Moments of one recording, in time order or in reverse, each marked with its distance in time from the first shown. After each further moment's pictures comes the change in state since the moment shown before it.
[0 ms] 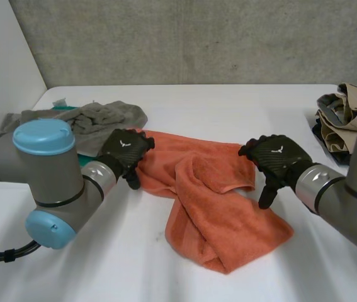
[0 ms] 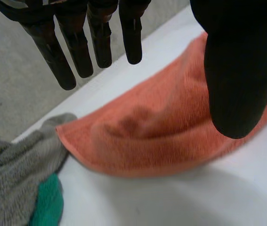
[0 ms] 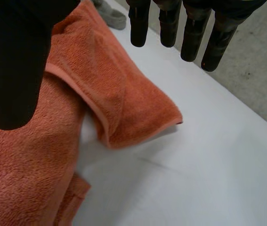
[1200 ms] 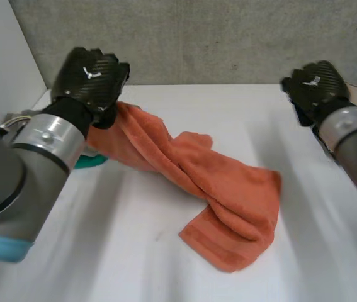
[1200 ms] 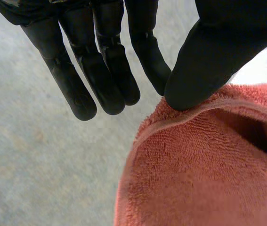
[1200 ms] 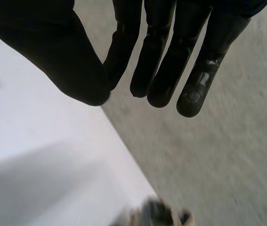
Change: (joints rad) left arm -0.067 0.481 -0.121 0.052 -0.134 0.120; right arm -0.060 -0.048 -0.145 -0.217 0.099 -0.197; left_hand 0.792 0.825 0.820 0.826 0.765; right_hand 0.799 0.951 0.965 0.947 0.932
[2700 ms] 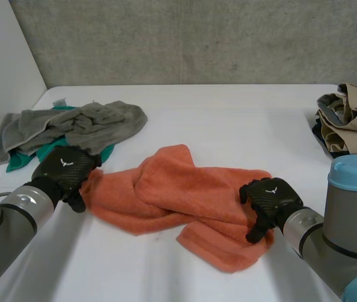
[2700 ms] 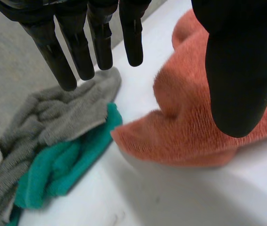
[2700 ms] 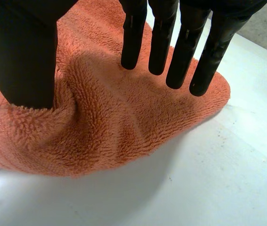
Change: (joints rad) left arm 0.322 -0.070 -0.352 -0.054 0.212 0.027; right arm 0.146 0.071 0.357 0.089 0.042 0.350; left_hand -0.761 -0.801 -0.793 -0.809 -0.751; right_hand -0.532 -0.634 -0.644 -0.647 -0.647
